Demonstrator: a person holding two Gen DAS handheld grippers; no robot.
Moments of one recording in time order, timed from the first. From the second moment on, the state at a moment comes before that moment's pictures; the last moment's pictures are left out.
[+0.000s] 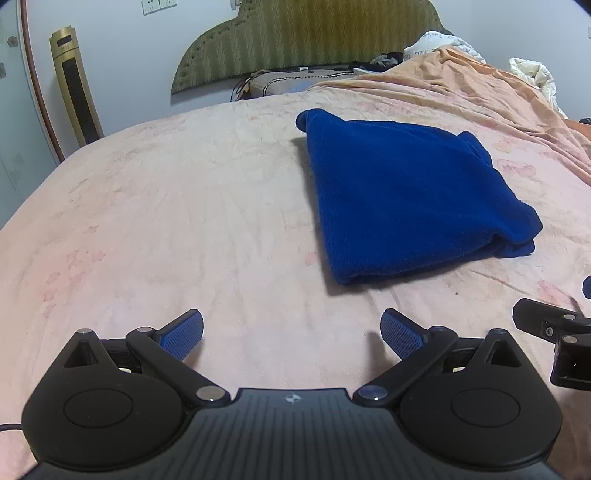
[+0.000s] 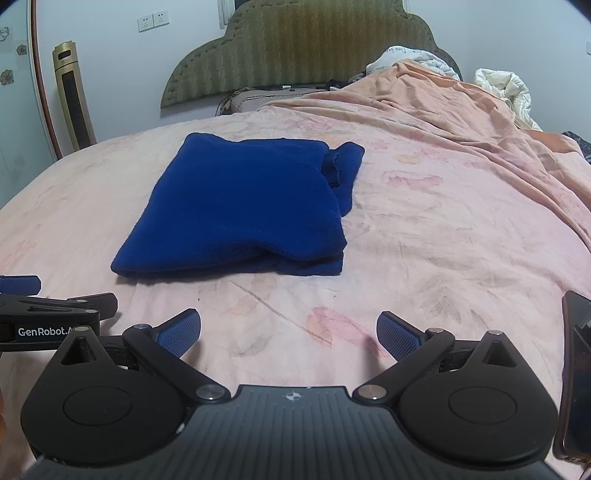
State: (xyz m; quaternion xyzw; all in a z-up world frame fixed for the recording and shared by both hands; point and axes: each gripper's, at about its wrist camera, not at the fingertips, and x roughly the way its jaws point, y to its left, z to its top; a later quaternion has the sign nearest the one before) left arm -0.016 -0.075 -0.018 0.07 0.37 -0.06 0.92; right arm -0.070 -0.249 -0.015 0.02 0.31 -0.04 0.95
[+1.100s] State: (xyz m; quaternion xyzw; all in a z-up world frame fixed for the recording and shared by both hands) left arm -0.013 -0.072 -0.022 0.06 0.38 -0.06 0.92; right arm -0.069 -0.249 -0.015 0.02 0.31 -0.04 0.95
